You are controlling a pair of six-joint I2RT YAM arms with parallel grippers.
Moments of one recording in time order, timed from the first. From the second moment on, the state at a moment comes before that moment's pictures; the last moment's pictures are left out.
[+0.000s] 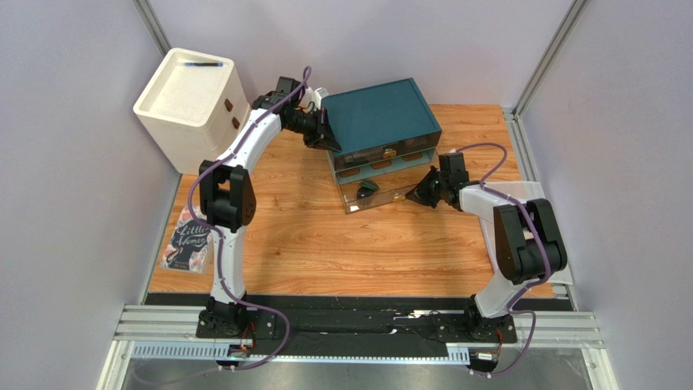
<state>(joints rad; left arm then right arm) -0.27 2.19 2.07 -0.88 0.80 -0.31 0.19 1.68 0.89 -0.04 -0.28 0.90</state>
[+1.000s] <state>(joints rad) -0.26 2.20 2.12 -0.95 0.76 -0.30 0.21 1.84 1.09 0.11 -0.32 1.06</state>
